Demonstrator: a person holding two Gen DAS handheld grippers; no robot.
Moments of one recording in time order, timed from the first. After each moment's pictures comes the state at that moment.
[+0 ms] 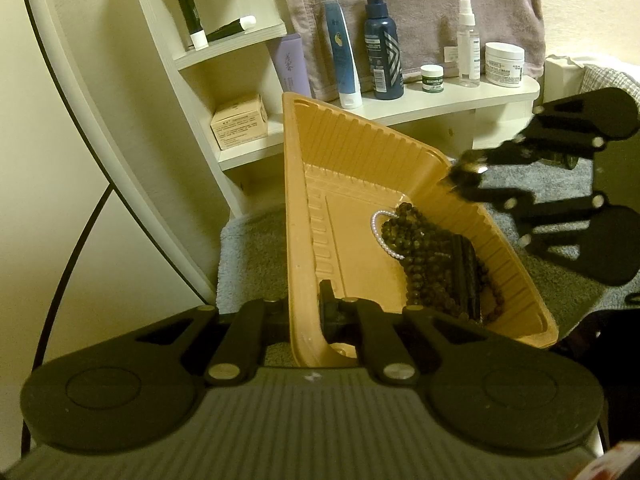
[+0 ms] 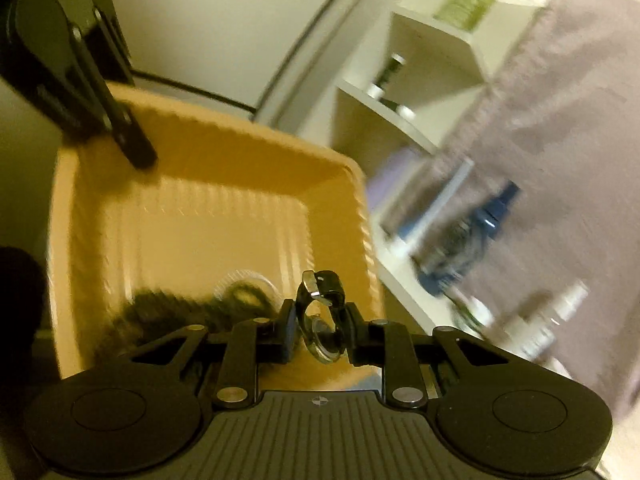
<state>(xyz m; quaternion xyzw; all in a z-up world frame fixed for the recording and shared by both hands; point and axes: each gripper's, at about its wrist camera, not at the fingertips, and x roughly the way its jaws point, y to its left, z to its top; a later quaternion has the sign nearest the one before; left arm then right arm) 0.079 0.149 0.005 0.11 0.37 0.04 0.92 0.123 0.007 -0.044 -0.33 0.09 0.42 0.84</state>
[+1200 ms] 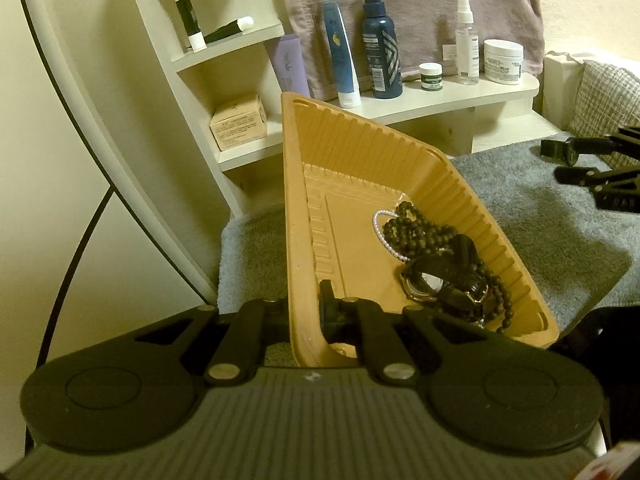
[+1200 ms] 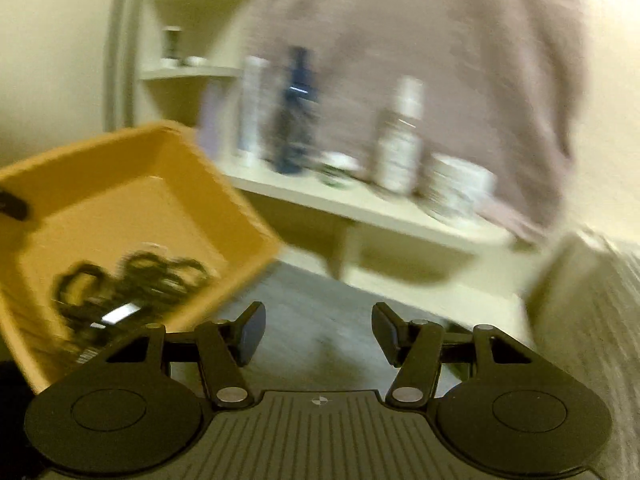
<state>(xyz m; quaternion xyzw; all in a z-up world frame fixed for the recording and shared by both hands) 0.079 0.147 0.004 0.11 0.37 0.04 0.92 0.163 -0.131 -0.053 -0.09 0.23 0.24 0.94</state>
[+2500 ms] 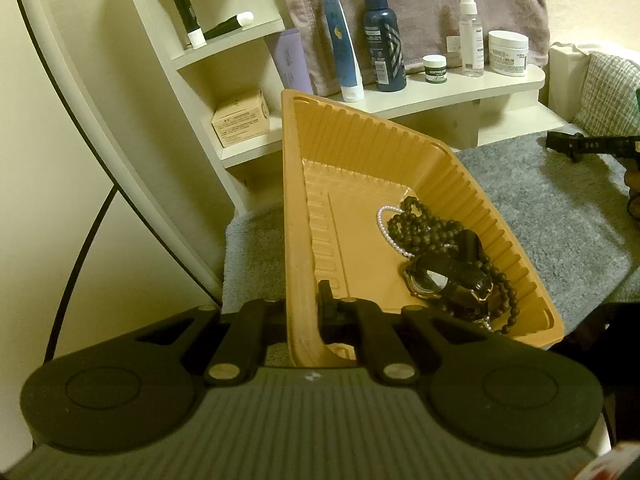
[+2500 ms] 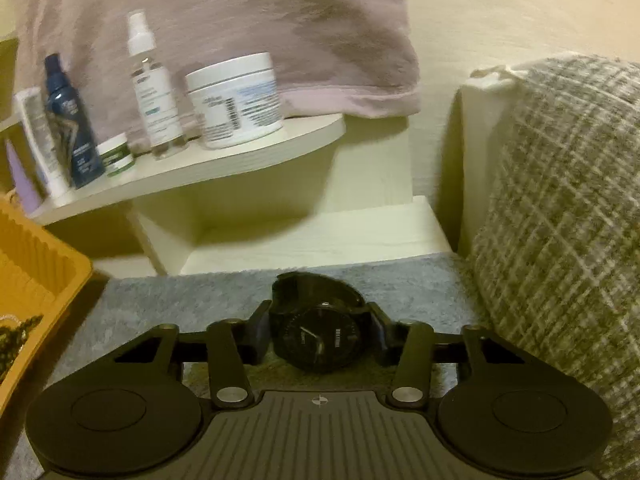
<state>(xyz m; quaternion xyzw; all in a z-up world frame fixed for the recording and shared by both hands) 0.082 0.144 0.003 0.12 0.38 0.05 0.91 0.266 -0.209 -0.101 0.05 0.31 0.14 0.94</state>
